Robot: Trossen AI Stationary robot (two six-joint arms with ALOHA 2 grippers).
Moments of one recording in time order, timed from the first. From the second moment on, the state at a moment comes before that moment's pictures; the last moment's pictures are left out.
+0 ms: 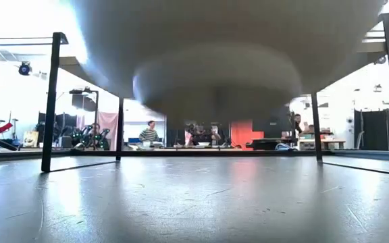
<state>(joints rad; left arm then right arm) -0.82 1.61 1.67 -0.95 -0.91 -0.76 0.66 2.01 1.61 -0.47 0.03 0.06</state>
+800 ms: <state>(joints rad) -0.91 1.60 1.67 -0.98 -0.91 -0.77 0.53 1.97 2.12 -0.90 0.74 -0.24</state>
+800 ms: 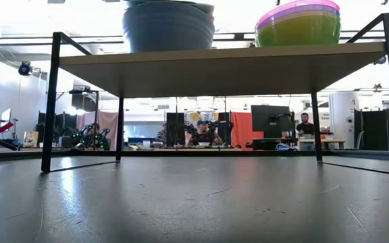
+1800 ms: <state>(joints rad) -0.93 1.60 1.67 -0.99 -0.91 -0.77 0.36 1.97 2.12 -1.02 0.39 -0.14</state>
